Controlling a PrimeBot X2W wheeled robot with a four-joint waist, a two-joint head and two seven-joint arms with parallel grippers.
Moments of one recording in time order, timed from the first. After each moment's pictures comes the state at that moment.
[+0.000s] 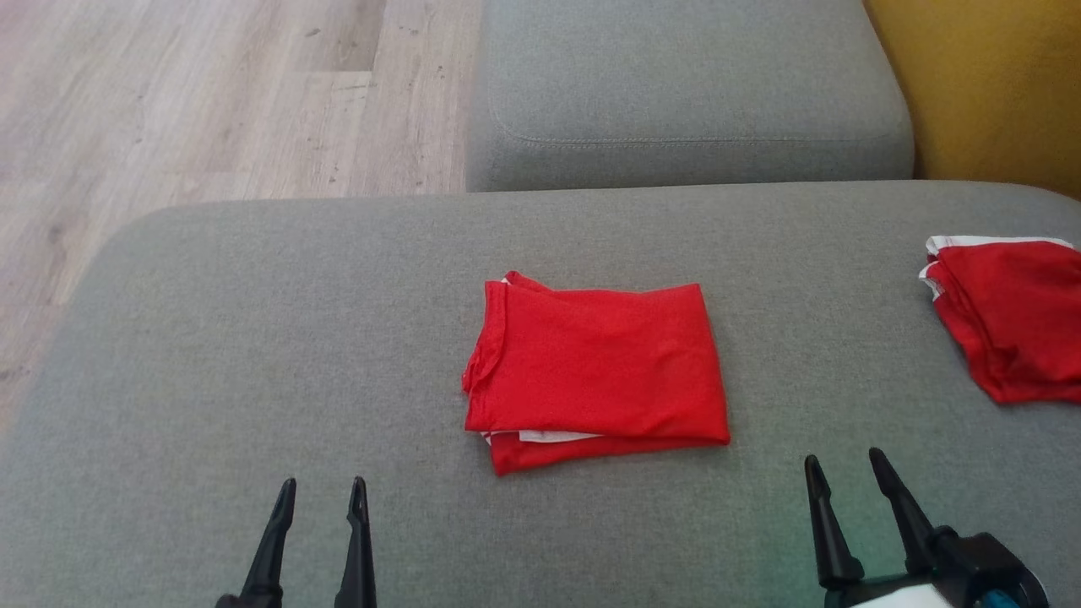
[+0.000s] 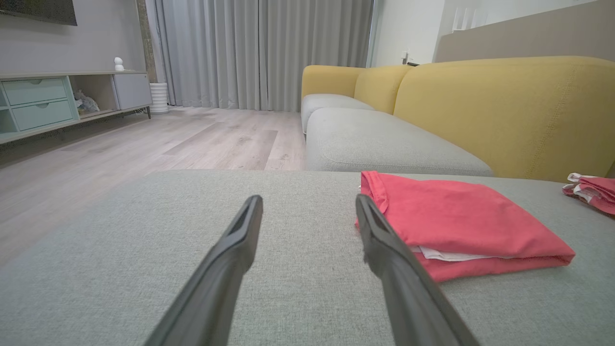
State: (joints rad) left arm 0.21 0.06 -0.16 0.11 -0.14 0.02 -0.25; right arm 0.21 -0.04 0.06 0.17 0.11 0.13 -0.25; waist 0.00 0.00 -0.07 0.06
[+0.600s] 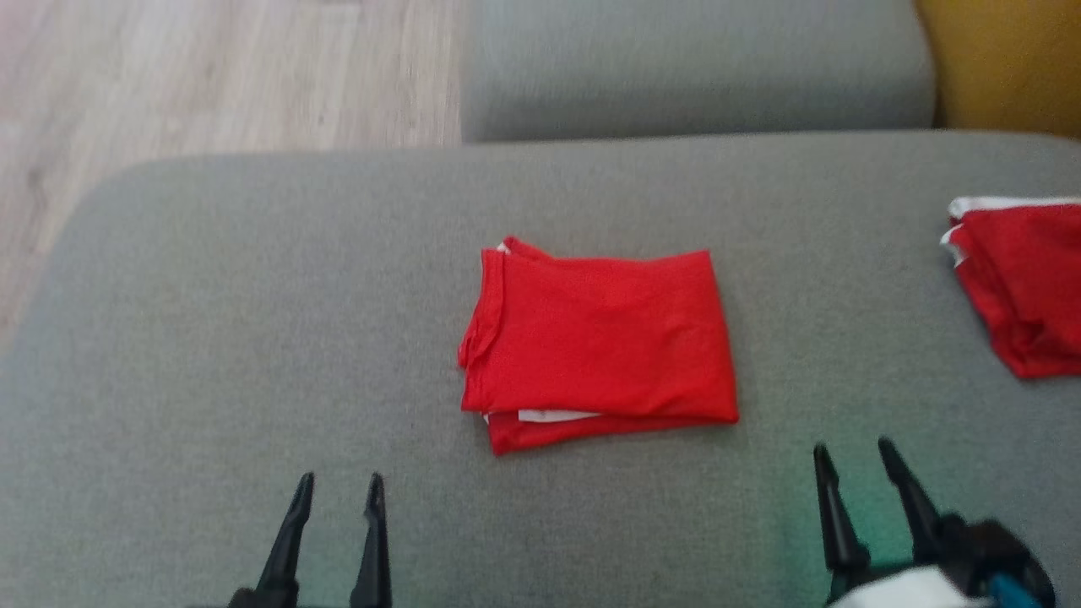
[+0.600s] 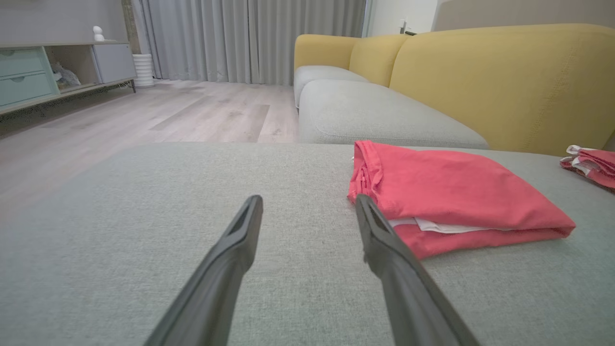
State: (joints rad) left arm 0.20 0.06 -0.19 0.12 -0.14 0.01 -0.25; right arm 0.18 -0.04 0.04 0.20 0.10 0.13 -0.25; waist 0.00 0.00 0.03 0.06
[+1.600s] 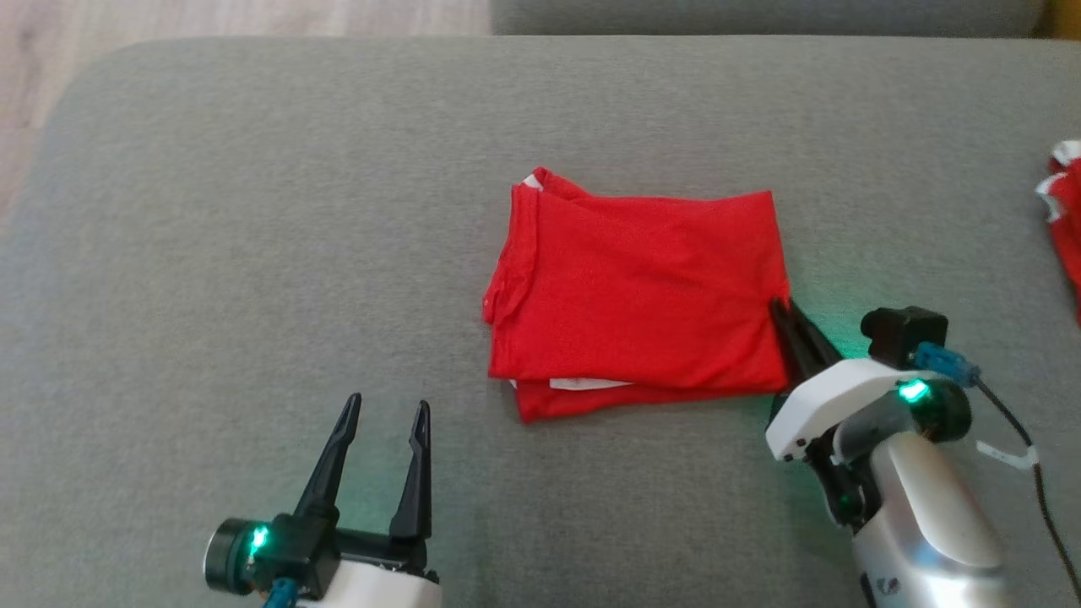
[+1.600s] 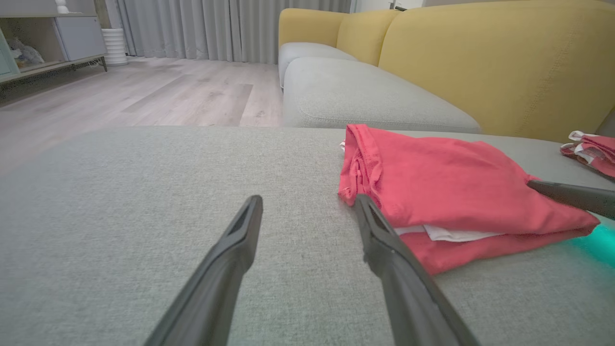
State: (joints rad) left arm 0.04 0.05 -0.28 0.15 -0.15 0.01 -0.25; right arm -0.33 -0.05 0.12 0.60 0.28 0.13 0.00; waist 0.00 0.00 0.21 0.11
